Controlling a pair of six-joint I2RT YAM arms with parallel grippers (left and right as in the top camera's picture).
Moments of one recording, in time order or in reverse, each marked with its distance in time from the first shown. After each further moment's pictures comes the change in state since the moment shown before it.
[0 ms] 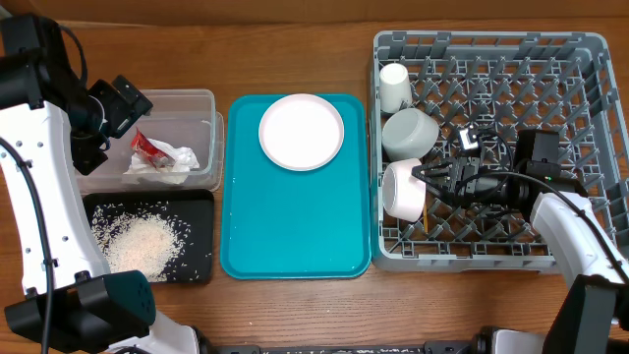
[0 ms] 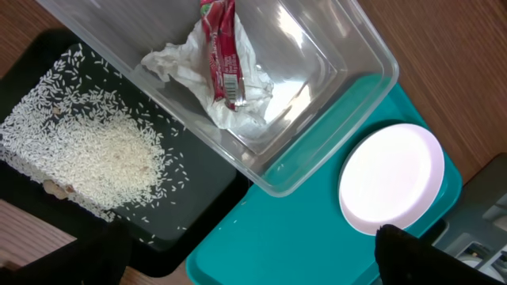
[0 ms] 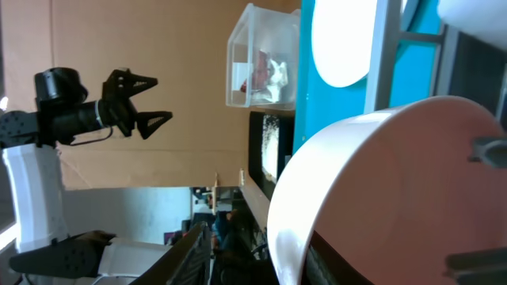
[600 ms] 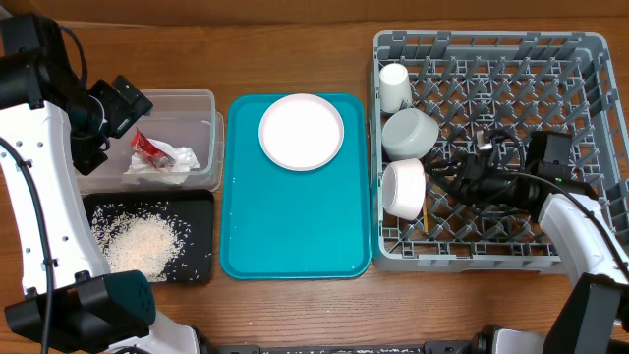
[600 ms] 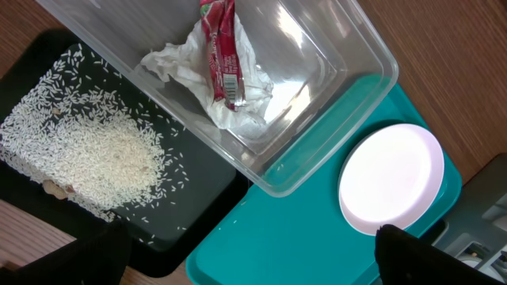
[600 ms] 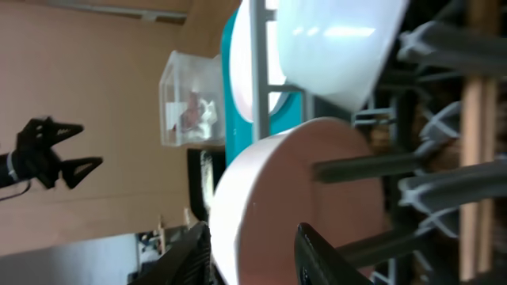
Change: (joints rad) left arm 0.000 0.000 0.000 0.000 0.000 0.000; right arm -0.060 0.000 0.000 0.003 0.230 0.000
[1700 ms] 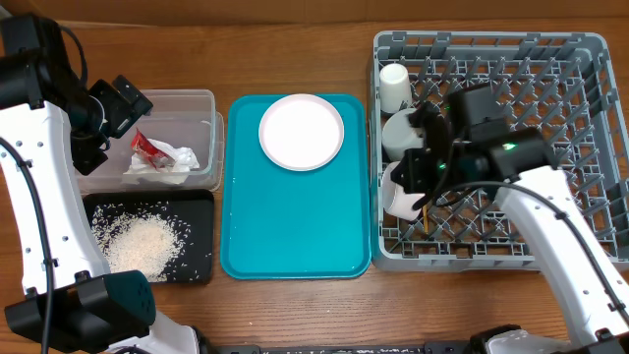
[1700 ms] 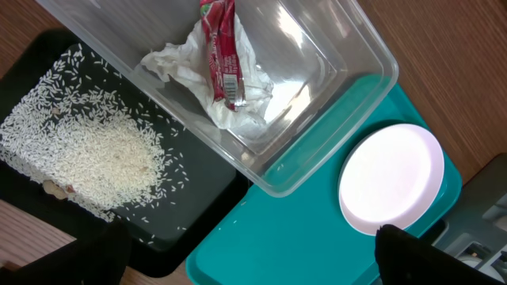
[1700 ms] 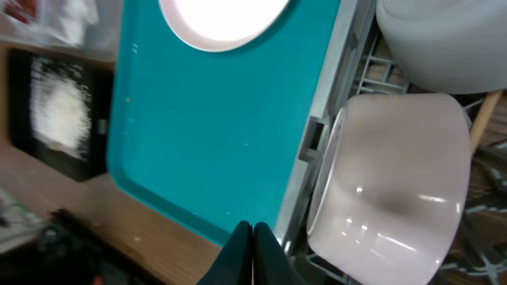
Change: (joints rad) left arm 0.000 0.000 0.000 0.000 0.000 0.000; right arm 0.517 -0.048 0.454 -0.548 0.675 -0.090
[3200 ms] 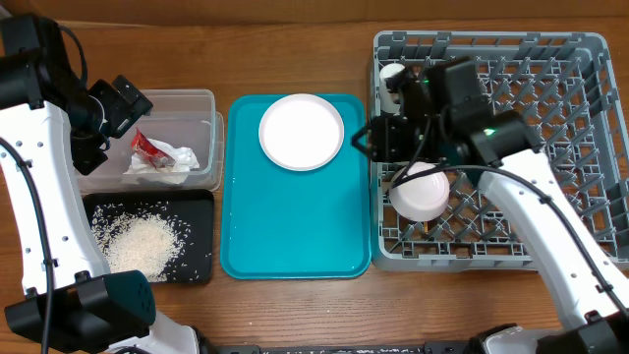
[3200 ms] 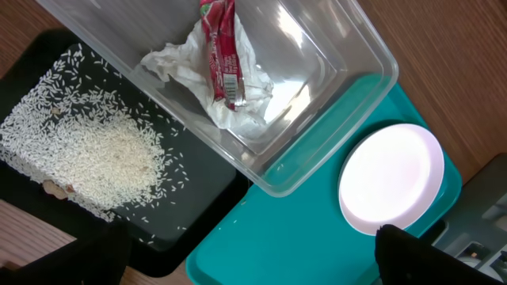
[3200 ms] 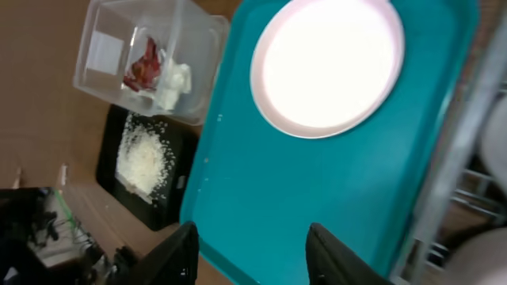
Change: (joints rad) left arm 0.000 0.000 0.000 0.000 0.000 0.000; right arm 0.077 0.086 0.126 0.216 -0.100 0.139
